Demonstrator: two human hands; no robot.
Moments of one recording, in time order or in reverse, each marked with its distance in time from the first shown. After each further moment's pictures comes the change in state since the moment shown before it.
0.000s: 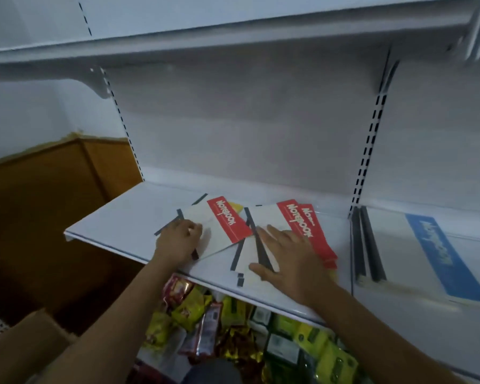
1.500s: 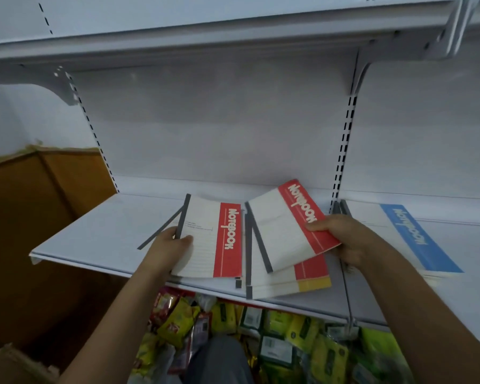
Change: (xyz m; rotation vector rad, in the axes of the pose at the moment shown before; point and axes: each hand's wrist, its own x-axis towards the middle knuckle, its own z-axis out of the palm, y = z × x) left_hand -0.018 0.020 -0.019 -0.752 -0.061 -0.186; right_hand -0.005 0.053 -0.069 1.420 0.021 0.885
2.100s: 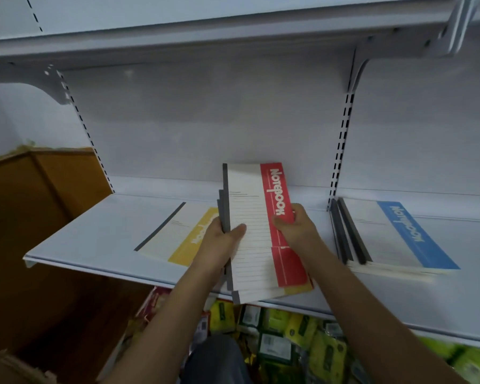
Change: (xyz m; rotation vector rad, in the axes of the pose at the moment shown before) left_hand -0.025 0.035 0.081 -0.327 -0.226 0.090; right_hand 0.009 0.019 0.070 -0.246 0.198 -0.319
